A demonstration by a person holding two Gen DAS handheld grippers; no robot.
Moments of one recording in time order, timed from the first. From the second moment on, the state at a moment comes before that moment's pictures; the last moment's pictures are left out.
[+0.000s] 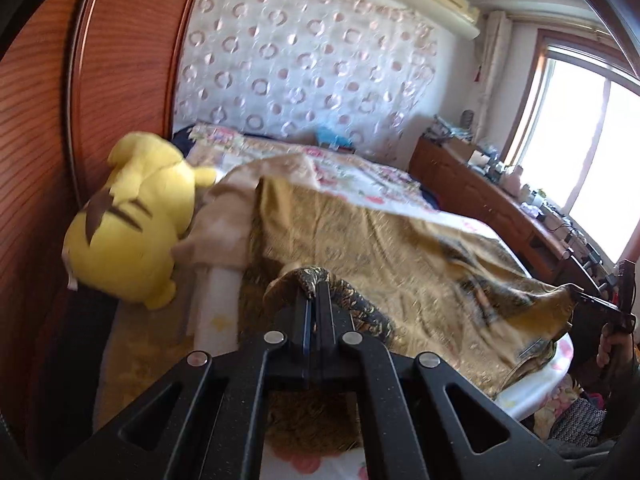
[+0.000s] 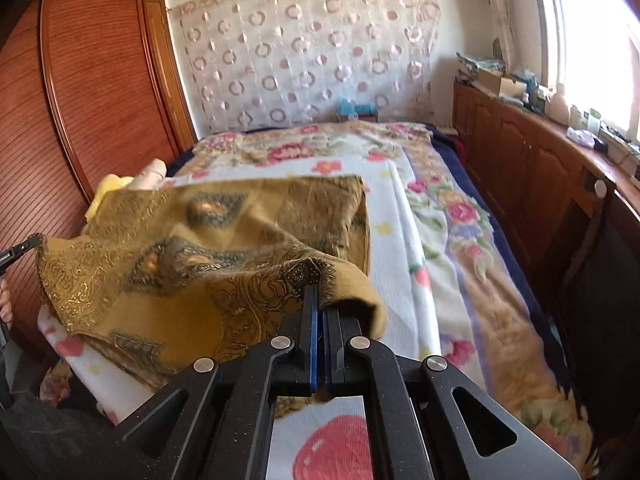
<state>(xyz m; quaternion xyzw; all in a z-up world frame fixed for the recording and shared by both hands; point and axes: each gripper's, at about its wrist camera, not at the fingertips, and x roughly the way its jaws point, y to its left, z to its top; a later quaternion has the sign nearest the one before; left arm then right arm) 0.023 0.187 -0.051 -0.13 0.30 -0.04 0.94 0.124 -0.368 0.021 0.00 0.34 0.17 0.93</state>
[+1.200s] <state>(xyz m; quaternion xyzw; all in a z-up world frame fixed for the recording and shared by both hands) 0.013 0.175 -0.105 -0.09 0.38 -0.02 0.92 0.168 -0.359 -0.005 -0.04 0.43 0.15 0.89</state>
